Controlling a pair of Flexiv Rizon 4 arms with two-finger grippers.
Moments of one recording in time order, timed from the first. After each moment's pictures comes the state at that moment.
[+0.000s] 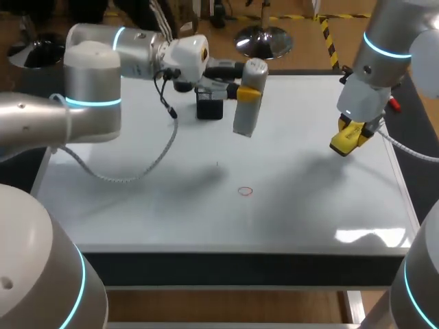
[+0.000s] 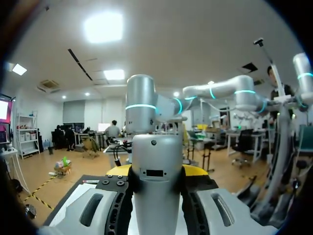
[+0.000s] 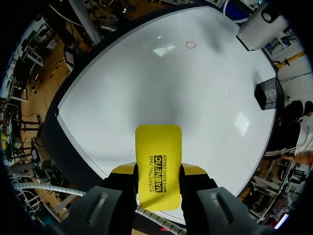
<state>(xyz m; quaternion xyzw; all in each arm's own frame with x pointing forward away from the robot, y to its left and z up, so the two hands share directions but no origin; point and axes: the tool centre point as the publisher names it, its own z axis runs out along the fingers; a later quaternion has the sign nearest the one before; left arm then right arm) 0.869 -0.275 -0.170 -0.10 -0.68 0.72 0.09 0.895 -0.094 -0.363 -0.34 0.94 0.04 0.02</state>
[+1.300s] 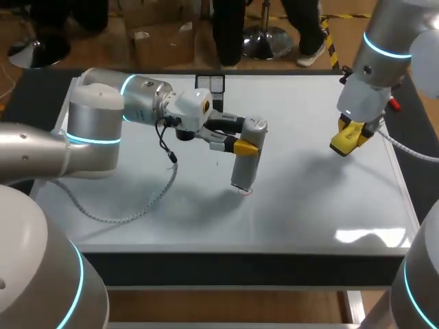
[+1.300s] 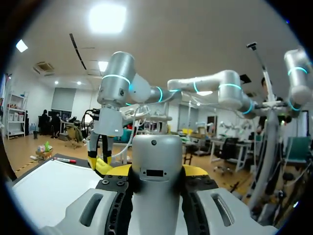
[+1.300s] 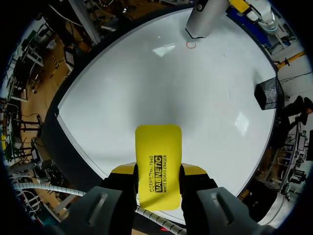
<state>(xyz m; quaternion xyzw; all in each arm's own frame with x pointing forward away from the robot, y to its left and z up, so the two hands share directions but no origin) 0.794 -0.273 -0.246 -0.10 -0.67 0.71 0.18 0.895 -0.094 -0.363 -0.34 0.94 0.04 0.02</state>
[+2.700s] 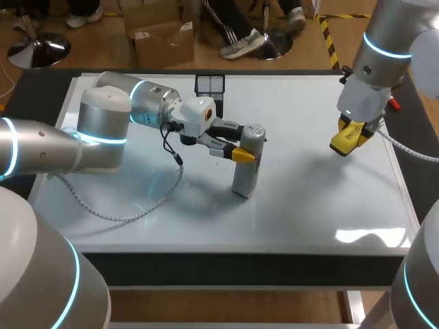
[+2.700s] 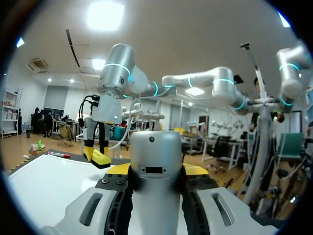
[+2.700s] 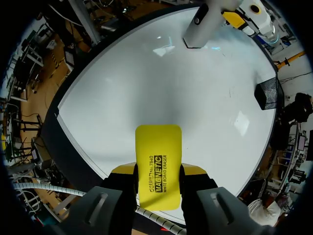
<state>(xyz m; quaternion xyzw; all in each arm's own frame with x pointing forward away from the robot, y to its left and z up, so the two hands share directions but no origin) 0.802 -0.273 -0.284 -0.13 -0.67 0.70 0.20 0.895 -0.094 -0.363 -0.34 0.94 0.04 0.02</state>
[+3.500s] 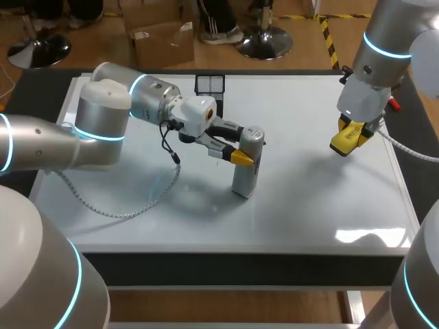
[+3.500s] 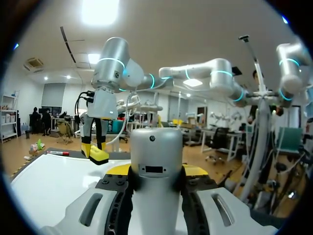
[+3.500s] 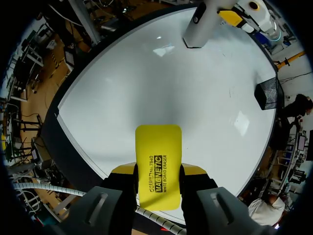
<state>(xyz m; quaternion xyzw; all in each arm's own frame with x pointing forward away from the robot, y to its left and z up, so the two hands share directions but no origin) 0.796 -0.271 -0.284 -0.15 -0.69 0.68 0.19 0.895 -0.094 -0.363 -0.34 0.94 0.04 0.02</state>
